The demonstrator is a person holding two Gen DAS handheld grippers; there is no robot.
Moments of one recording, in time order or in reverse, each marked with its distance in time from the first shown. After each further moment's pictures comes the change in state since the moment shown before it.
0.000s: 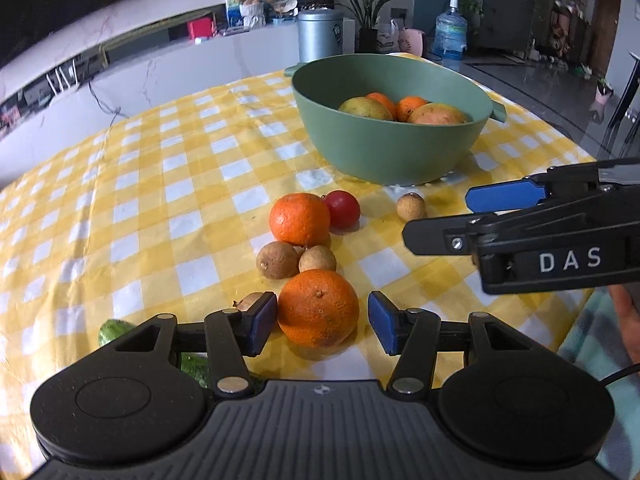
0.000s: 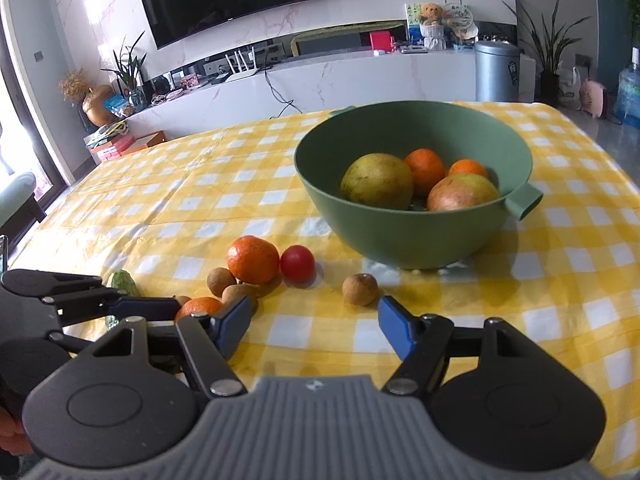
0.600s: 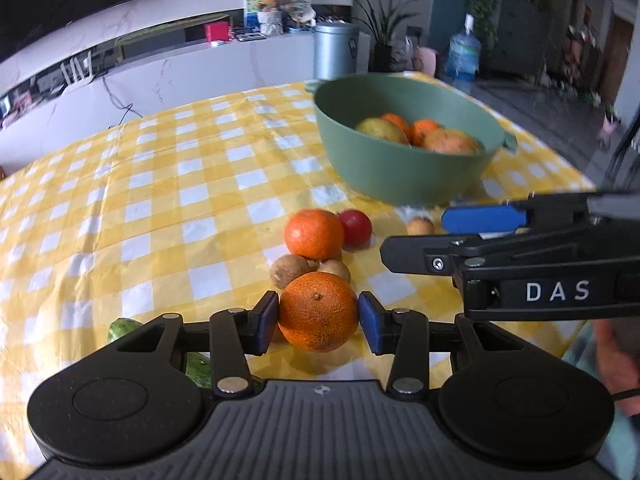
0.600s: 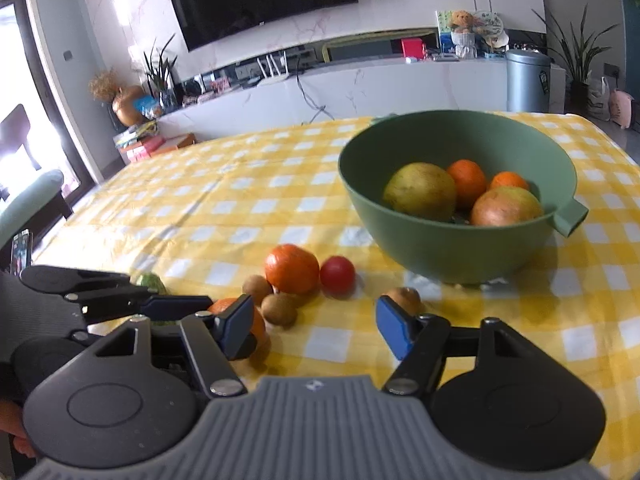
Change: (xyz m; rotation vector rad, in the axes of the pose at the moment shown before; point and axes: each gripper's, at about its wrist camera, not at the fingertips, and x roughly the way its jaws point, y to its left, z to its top) left arm -0.014 0.018 0.006 -0.103 -0.041 -0.013; right arm 0.004 0.009 0.004 -0.012 -0.043 0.094
